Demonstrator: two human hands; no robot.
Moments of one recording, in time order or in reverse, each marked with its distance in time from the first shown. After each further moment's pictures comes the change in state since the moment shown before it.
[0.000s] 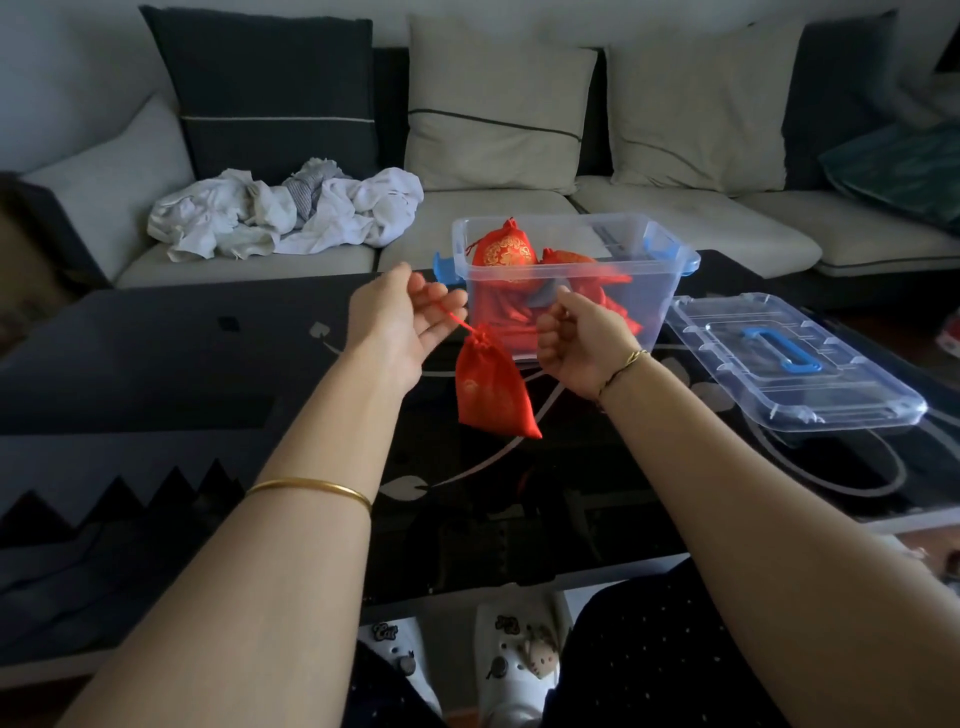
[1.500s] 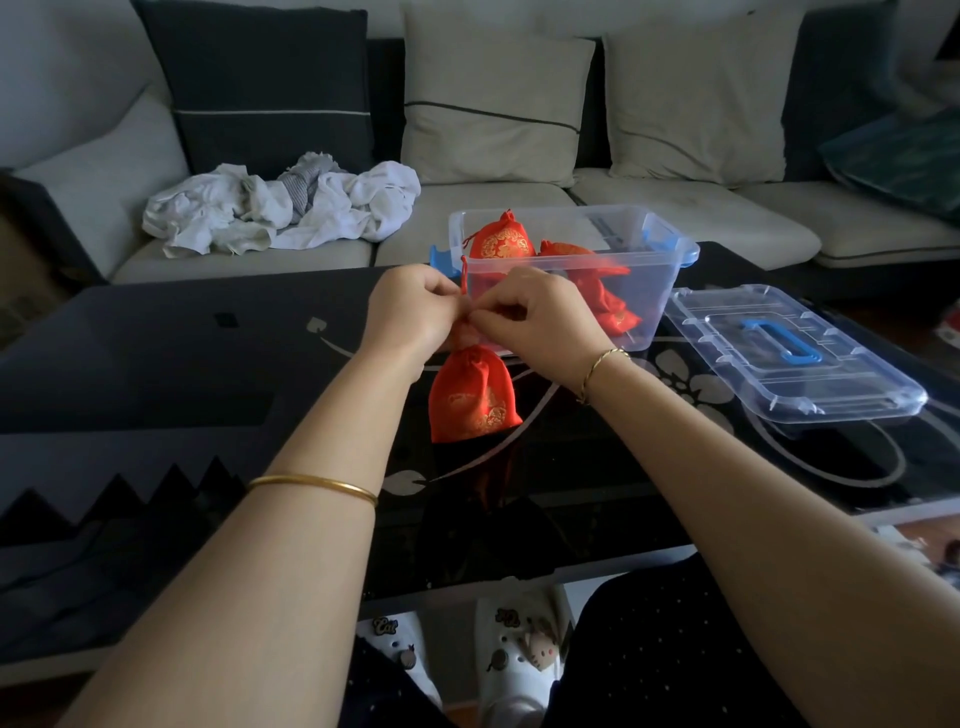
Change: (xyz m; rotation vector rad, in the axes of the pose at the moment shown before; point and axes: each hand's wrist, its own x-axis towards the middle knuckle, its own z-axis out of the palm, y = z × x) left_hand -0.002 -0.009 0.001 0.863 -0.098 0.295; right_hand -0.032 -0.001 0.028 -1.265 -0.148 -0.860
